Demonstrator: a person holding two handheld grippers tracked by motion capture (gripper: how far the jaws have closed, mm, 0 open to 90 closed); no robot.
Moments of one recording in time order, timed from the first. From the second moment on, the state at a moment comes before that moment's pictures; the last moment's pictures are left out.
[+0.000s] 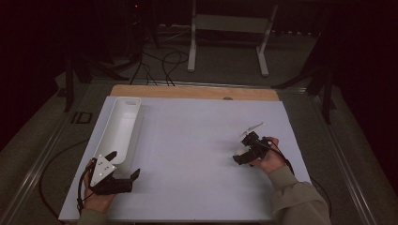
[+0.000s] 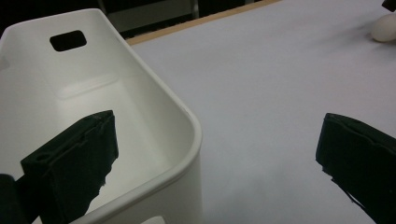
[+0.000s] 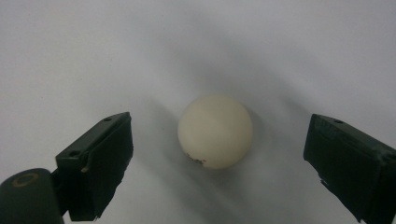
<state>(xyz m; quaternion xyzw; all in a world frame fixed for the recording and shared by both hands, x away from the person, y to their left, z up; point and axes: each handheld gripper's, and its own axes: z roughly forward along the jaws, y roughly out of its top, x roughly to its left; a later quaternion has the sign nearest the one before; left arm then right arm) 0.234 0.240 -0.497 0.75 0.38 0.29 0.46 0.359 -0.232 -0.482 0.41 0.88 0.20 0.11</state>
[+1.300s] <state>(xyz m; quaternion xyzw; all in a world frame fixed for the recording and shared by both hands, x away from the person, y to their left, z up) 0.234 0.240 -0.497 0.75 0.38 0.29 0.46 0.363 -0.223 -0.490 0.41 0.89 0.17 0.11</state>
